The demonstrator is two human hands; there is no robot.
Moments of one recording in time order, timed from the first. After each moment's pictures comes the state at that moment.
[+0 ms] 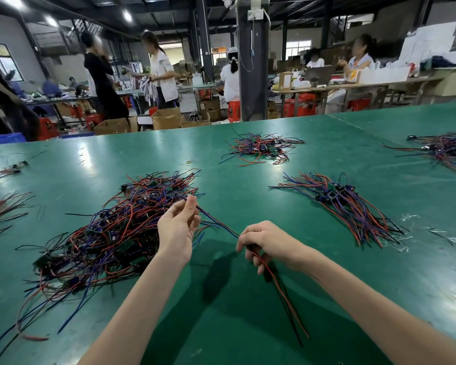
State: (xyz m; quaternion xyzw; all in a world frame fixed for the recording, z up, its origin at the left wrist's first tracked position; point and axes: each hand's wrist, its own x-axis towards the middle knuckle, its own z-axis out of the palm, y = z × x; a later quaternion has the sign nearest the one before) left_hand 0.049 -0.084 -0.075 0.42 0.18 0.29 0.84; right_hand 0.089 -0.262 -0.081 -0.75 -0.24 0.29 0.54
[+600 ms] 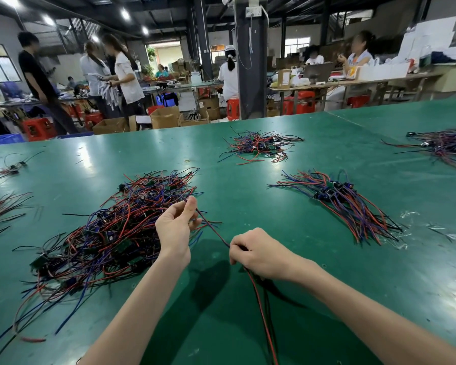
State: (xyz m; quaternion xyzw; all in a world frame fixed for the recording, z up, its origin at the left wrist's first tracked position) left_hand 0.053 -0.086 -0.086 0.54 0.20 0.34 0.75; right_hand 0.071 -0.256 -0.083 -0.85 -0.40 0.09 0.34
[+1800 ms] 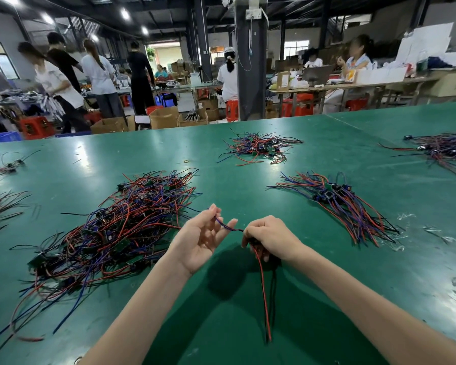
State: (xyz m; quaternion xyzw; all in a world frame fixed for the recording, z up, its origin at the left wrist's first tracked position) left_hand 0.041 -0.112 -0.070 0.34 0.16 0.05 0.92; right_hand 0.098 -0.263 -0.083 -0.81 -0.21 0.17 0.51
